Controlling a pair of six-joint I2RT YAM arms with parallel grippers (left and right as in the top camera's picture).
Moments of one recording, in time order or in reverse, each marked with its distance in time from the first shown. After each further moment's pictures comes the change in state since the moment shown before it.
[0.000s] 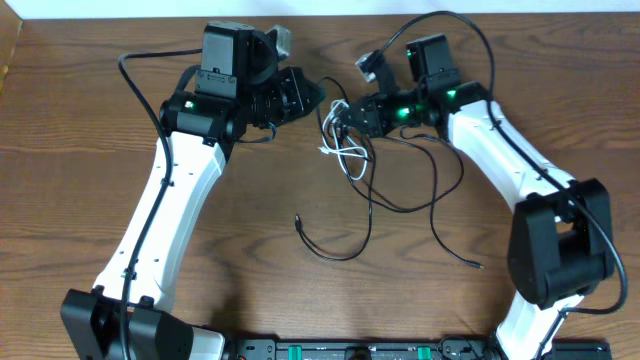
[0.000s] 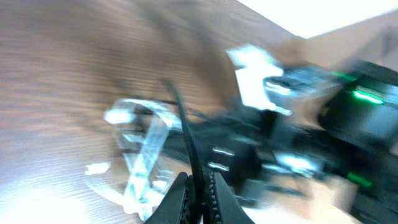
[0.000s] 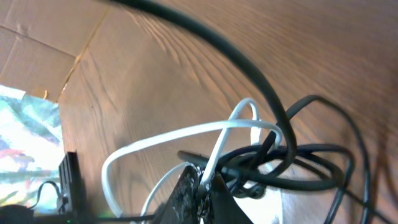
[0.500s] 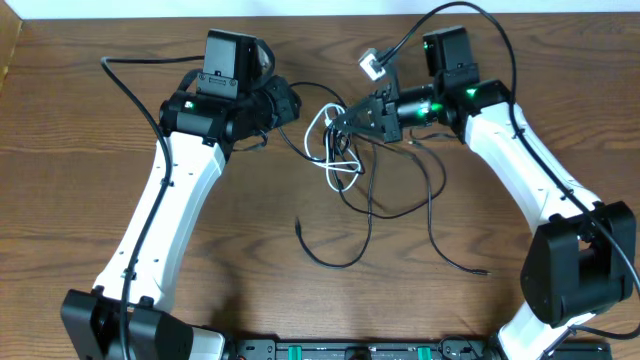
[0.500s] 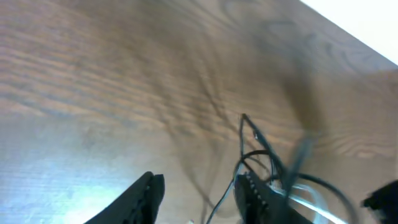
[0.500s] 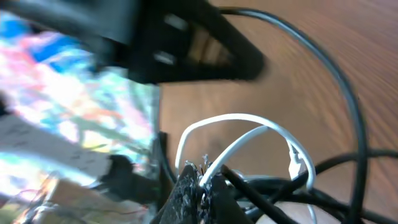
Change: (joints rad) left arm 0.000 0.000 0.000 -0.133 -0.306 0.000; right arm -0.030 -0.093 0.000 -0.007 -0.460 -0.114
